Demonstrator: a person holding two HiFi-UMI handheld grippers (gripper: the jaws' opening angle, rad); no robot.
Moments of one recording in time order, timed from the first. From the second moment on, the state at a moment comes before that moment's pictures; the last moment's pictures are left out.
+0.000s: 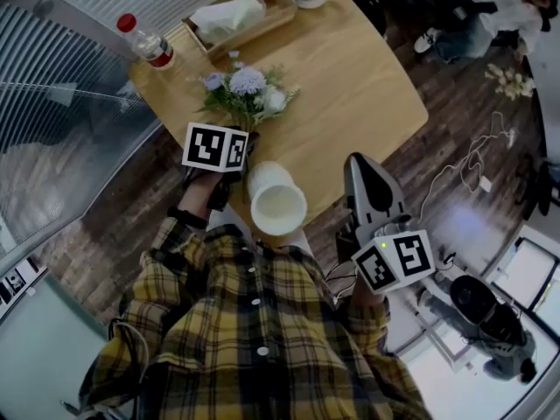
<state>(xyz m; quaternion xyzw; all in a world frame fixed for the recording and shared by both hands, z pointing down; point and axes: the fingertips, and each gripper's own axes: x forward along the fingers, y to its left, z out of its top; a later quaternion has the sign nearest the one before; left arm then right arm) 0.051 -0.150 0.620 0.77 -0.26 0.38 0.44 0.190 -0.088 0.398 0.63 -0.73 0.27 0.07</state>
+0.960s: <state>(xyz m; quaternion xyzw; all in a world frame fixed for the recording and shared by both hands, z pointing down) 0.048 -0.171 0.562 0.81 -0.25 0.30 0.43 0.192 -0.096 0.396 0.62 -0.74 0.27 0.06</state>
